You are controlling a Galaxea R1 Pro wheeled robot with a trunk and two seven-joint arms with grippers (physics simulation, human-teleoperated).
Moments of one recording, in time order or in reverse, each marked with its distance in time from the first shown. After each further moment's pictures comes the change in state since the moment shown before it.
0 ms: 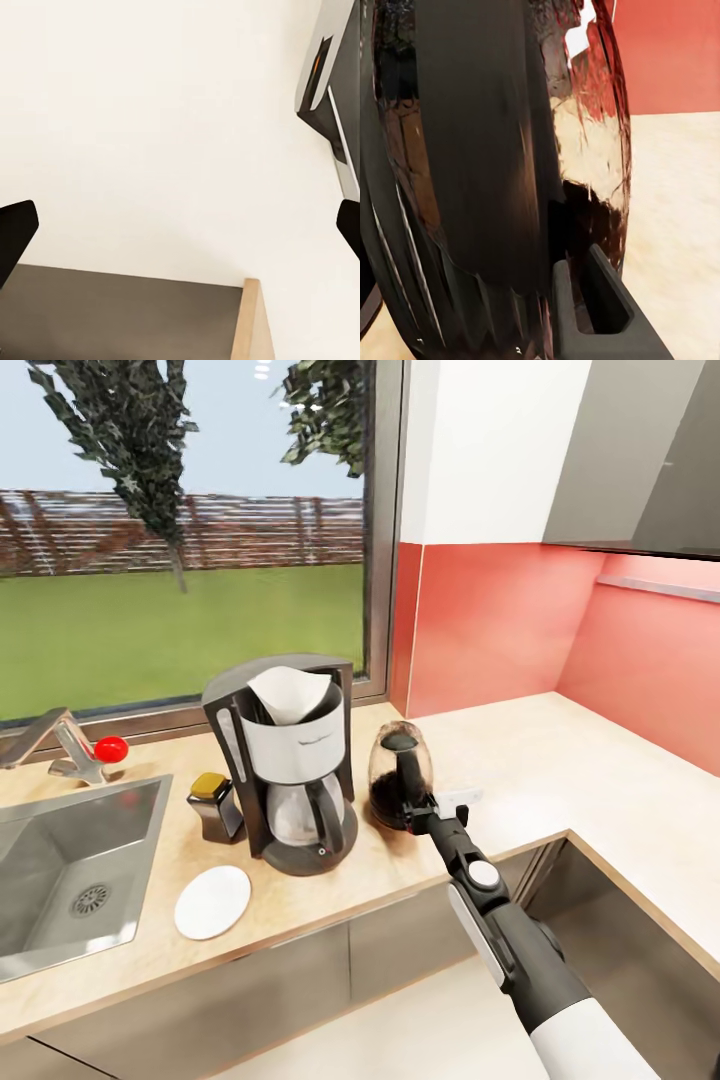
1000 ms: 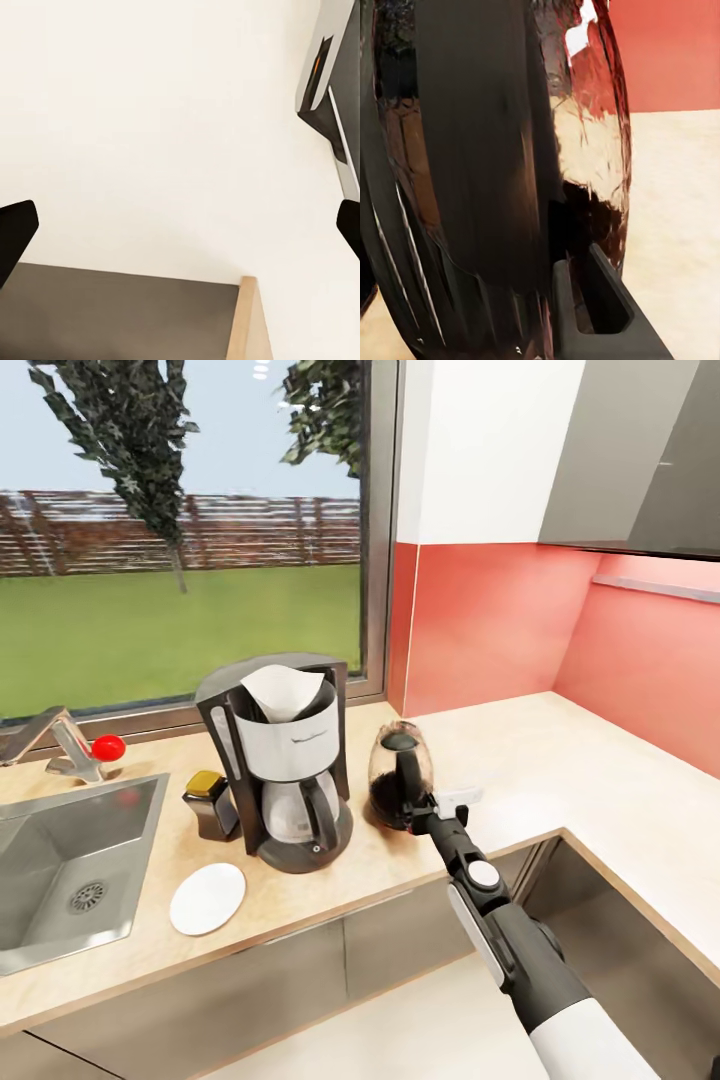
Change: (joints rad) left arm 0.000 0.000 -0.001 0.000 -0.001 0.000 0.001; right arm 0.000 0.001 0.000 0.000 -0.002 0.001 -0.001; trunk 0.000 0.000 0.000
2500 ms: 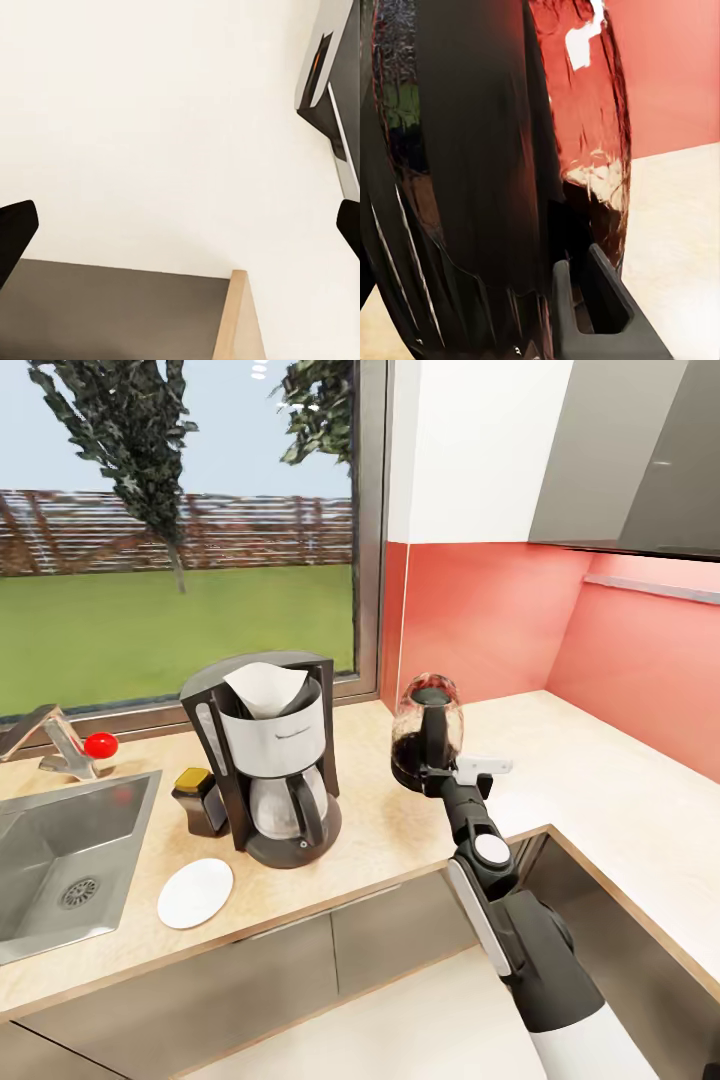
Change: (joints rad) left arm 0.001 0.000 0.003 0.005 0.001 -0.003 -0.002; right arm 0.001 0.033 0.000 -0.301 -0.011 0.174 -0.248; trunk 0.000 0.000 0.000
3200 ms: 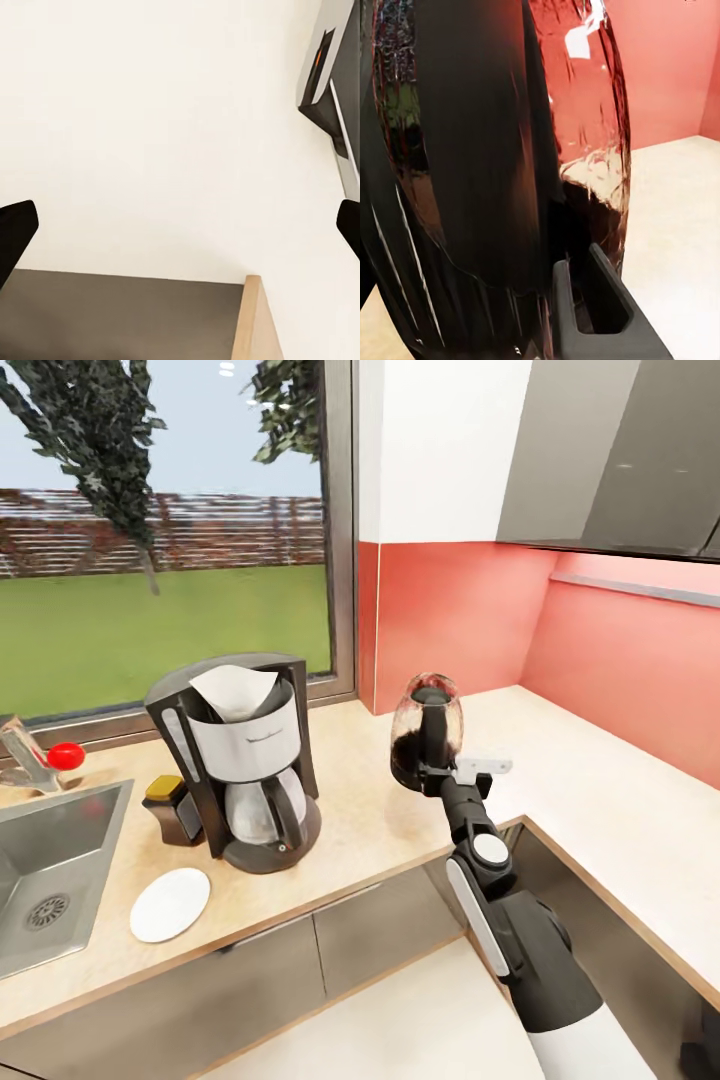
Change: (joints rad) left arm 0.000 0.001 -0.001 0.005 0.002 0.001 0.001; right arm 0.000 0.007 0.002 -0.003 0.002 0.001 -0.008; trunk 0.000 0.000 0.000
